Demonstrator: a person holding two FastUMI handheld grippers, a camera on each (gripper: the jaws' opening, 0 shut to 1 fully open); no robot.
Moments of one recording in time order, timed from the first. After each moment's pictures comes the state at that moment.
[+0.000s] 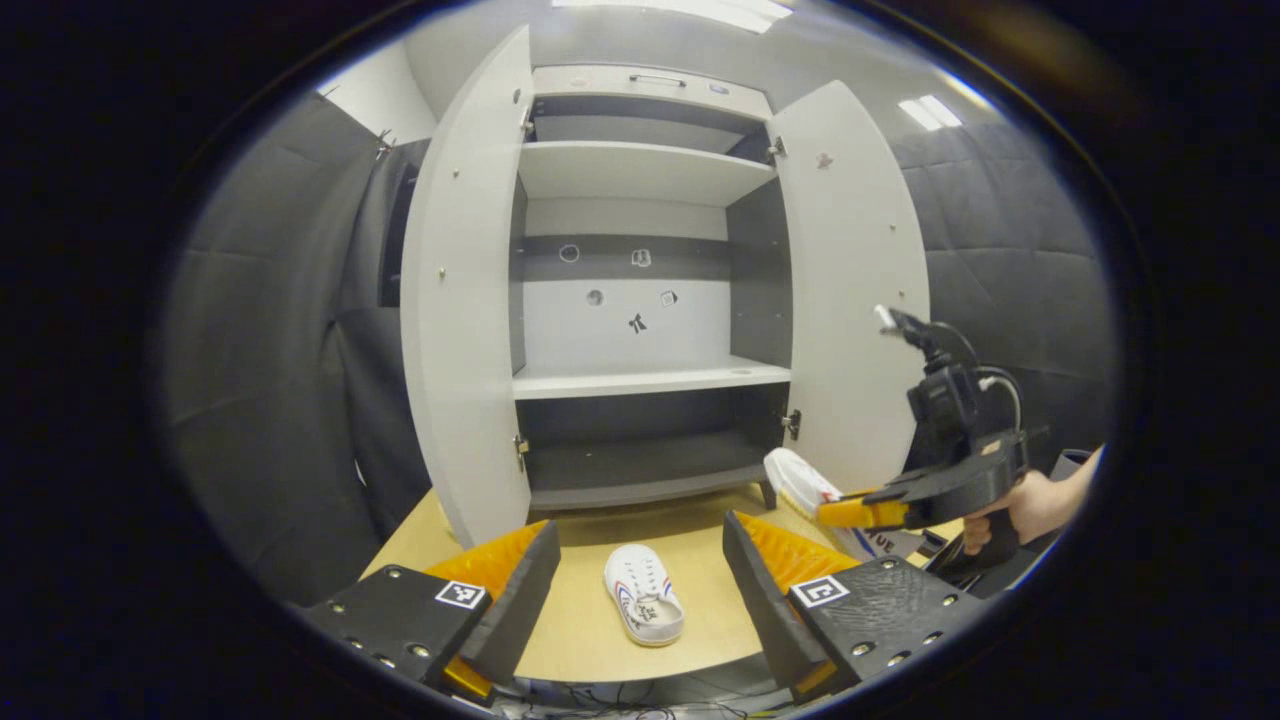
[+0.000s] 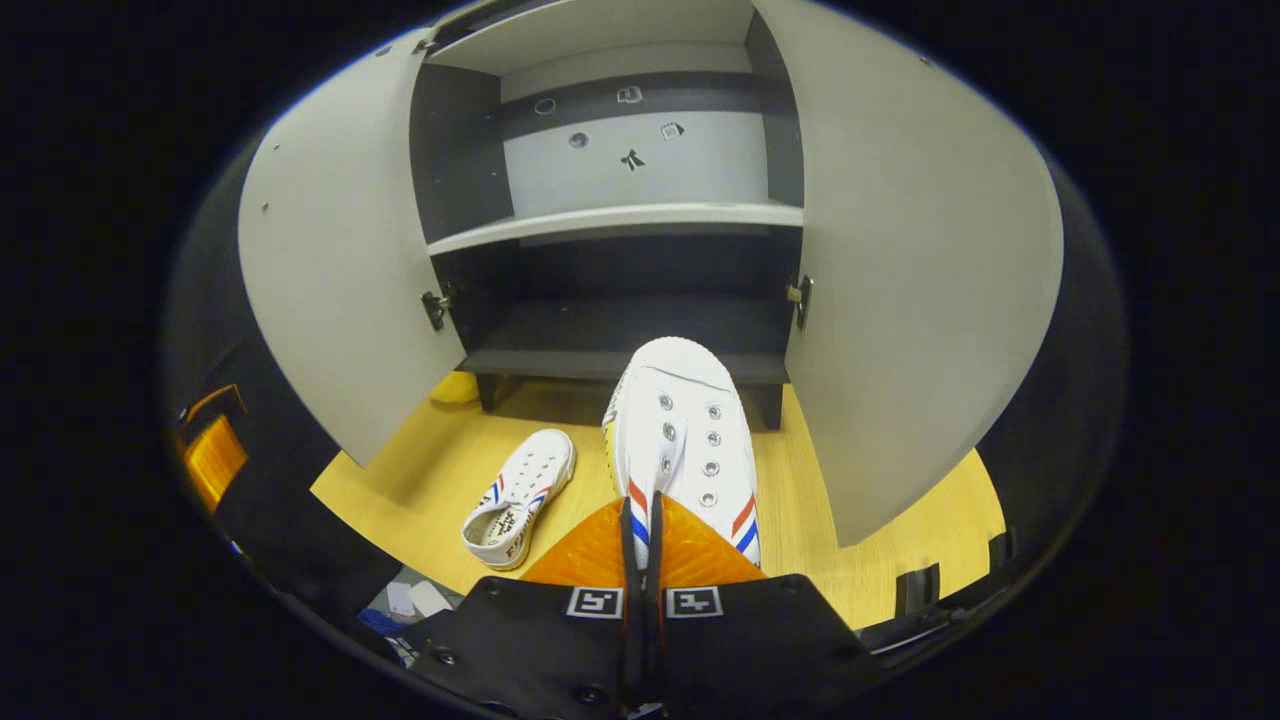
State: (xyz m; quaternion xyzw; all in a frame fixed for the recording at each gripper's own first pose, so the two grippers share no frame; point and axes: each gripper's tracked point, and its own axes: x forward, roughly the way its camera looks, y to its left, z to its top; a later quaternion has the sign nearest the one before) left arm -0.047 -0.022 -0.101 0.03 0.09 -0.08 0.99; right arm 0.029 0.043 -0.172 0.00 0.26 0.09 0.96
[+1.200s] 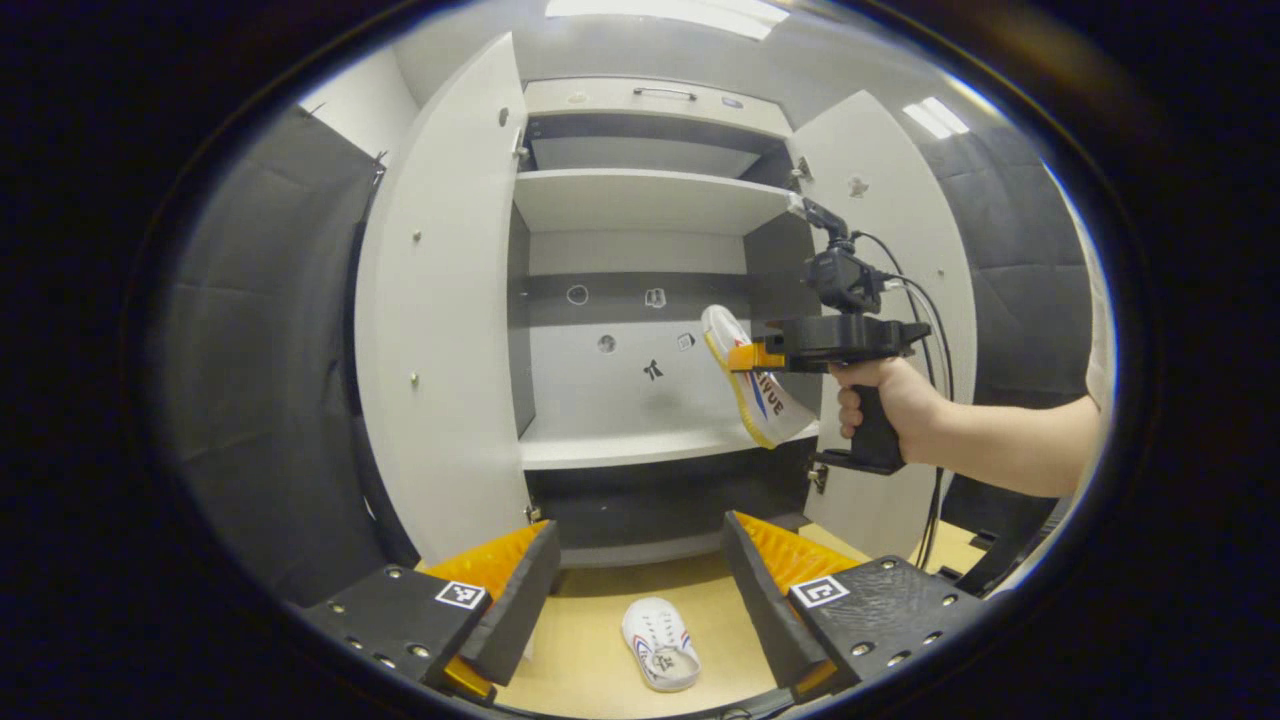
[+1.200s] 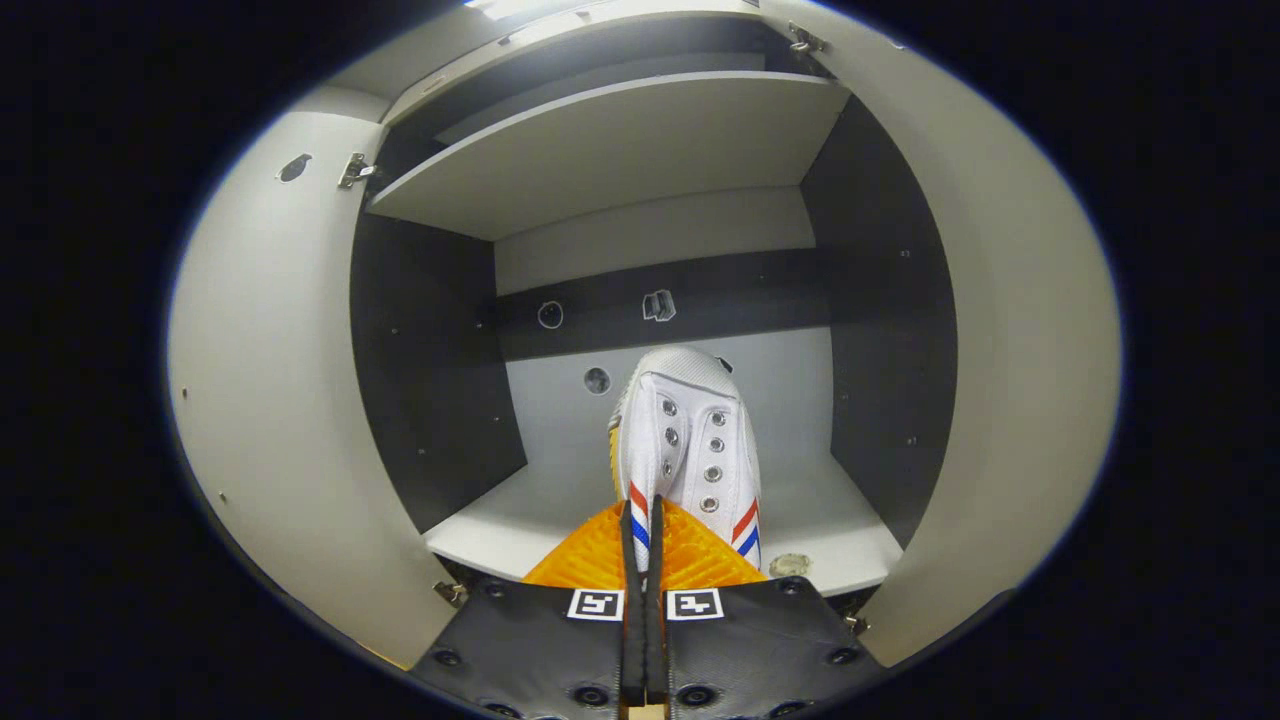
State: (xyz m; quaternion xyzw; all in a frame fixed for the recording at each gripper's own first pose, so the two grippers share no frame) left arm 0.041 -0.019 -0.026 0.04 0.06 -0.05 1.00; right arm 0.265 0.091 0.065 0.02 0.01 0.11 0.99
